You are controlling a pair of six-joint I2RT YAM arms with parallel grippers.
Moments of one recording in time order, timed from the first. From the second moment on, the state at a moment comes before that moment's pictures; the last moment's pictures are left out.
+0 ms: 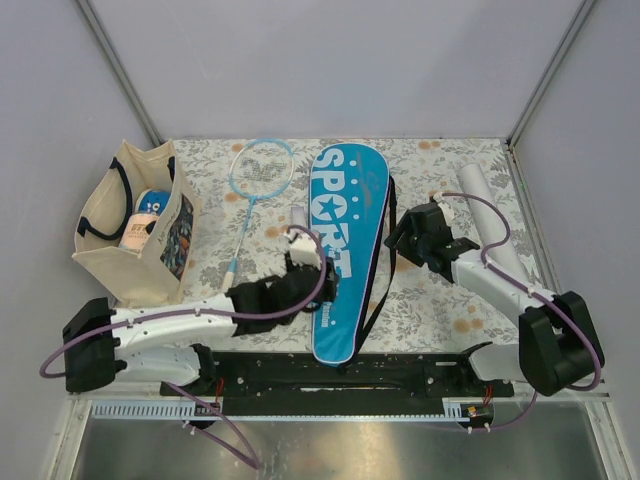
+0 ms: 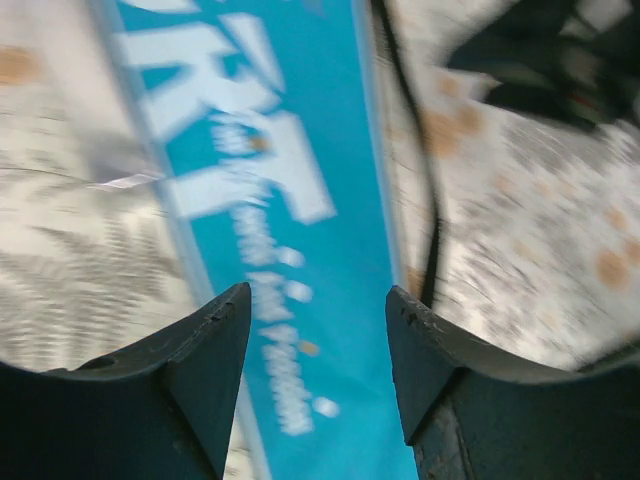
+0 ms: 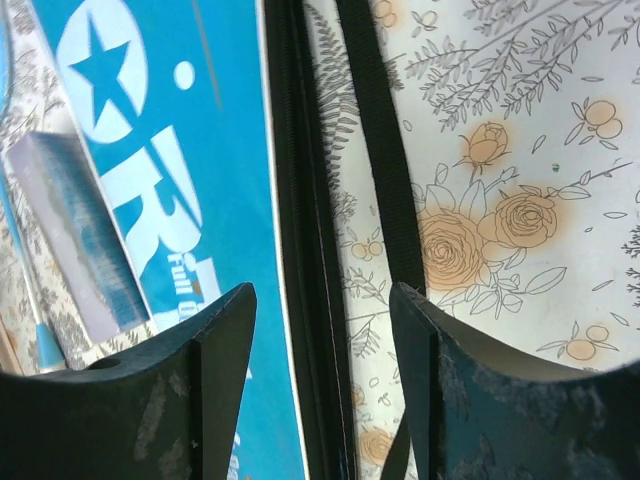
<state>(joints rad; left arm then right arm) -1.26 1.20 0.75 -0.12 -0.62 -0.72 0.42 1.35 0.76 -0.20 0.13 0.92</state>
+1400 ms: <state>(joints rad) -0.25 1.70 1.02 -0.59 -0.23 -0.23 0.42 0.91 0.71 -0.21 -0.33 0.56</state>
